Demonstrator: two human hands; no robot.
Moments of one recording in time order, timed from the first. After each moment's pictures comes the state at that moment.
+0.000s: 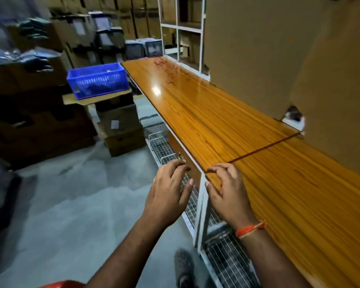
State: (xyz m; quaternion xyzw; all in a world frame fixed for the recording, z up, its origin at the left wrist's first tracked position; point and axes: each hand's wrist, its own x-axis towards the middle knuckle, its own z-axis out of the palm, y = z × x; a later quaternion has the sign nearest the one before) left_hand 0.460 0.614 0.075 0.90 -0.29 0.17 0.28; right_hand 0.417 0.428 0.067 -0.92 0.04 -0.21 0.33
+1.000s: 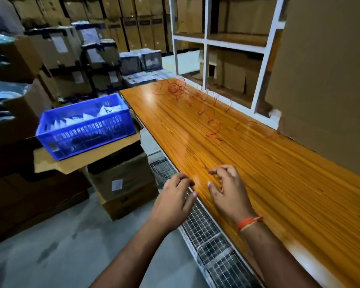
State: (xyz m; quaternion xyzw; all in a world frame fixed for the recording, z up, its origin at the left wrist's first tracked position) left_hand 1.194 0.705 0.057 0.91 -0.33 0.05 0.25; right_hand 1.145 0.515 0.065 -0.91 0.06 -0.19 0.36
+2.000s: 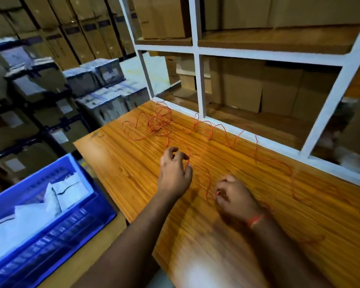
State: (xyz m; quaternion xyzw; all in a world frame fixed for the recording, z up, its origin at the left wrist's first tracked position) left_hand 1.754 0.558 0.068 0.90 -0.33 0.09 0.28; right_hand 1.610 0.398 0.008 -0.95 0.15 -0.08 0.27
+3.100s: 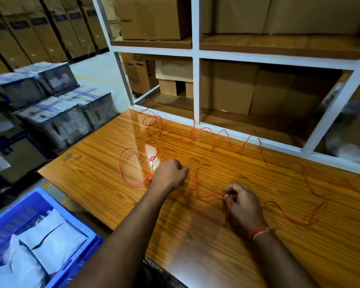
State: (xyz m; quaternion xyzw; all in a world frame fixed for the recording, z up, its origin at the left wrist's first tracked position) left_hand 1.894 0.572 0.077 0.89 -0.37 -0.16 0.23; right_hand 1.676 0.468 -0.006 -0.82 0.37 -0.26 0.34
